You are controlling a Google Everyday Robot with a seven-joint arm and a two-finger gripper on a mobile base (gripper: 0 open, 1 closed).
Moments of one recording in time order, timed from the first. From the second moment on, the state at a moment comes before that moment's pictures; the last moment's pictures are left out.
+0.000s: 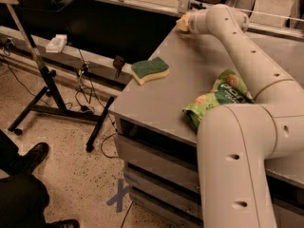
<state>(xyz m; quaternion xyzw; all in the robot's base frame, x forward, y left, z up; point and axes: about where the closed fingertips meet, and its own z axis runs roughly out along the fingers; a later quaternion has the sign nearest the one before) 0.964 -0.160 0.864 -0.18 0.80 0.07 0.56</state>
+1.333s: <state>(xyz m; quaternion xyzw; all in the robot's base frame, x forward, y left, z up) 0.795 -0.159 0.878 -0.26 0.77 0.23 0.53</state>
